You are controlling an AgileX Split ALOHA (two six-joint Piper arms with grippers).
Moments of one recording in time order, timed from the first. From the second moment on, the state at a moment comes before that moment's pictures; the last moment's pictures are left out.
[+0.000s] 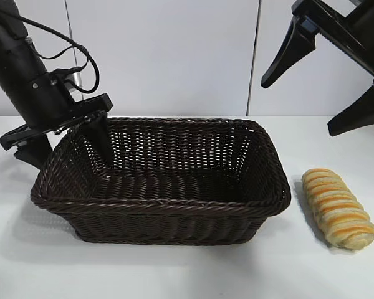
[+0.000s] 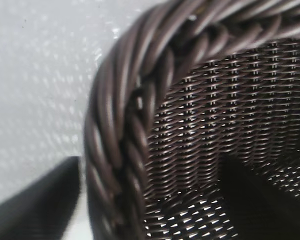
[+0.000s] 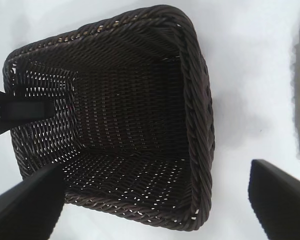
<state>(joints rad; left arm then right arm) -0.23 1.96 -1.50 -0.31 1.06 0.03 0.12 1.47 -1.01 0.62 0.78 -0.08</state>
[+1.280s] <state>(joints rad) 0.29 1.24 -1.73 -0.12 1.26 0.14 0.12 1.47 -1.01 0.62 0.78 -0.11</state>
